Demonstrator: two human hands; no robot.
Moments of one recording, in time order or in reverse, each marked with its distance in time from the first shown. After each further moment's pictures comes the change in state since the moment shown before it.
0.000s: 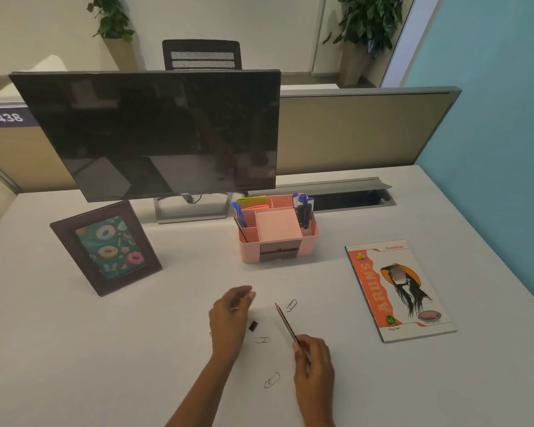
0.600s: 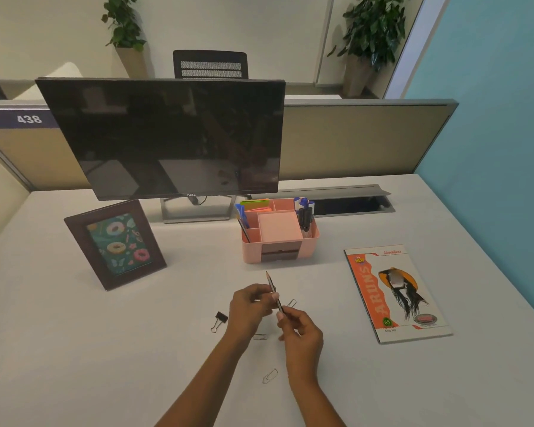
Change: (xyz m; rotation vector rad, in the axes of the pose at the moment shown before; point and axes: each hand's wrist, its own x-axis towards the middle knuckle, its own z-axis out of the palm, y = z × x) left_hand -0.005 0.028 0.018 -0.138 -0.254 -0.185; right_hand 0.034 -0.057 0.011 0.418 0.006 0.351
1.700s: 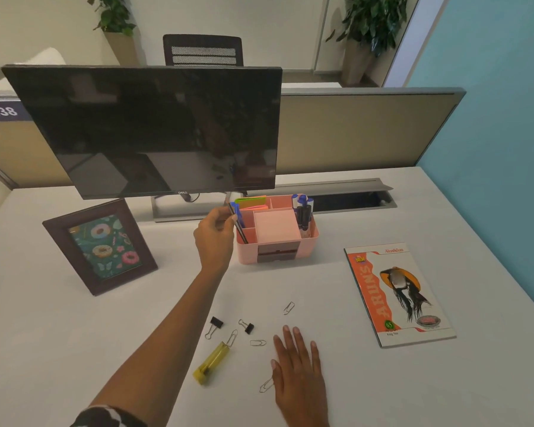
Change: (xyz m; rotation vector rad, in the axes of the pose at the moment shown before) left_hand 0.103 0.088 -0.031 0.190 0.441 0.351; right_hand -0.011 0.079 -0.036 -1.175 -0.357 -0.562
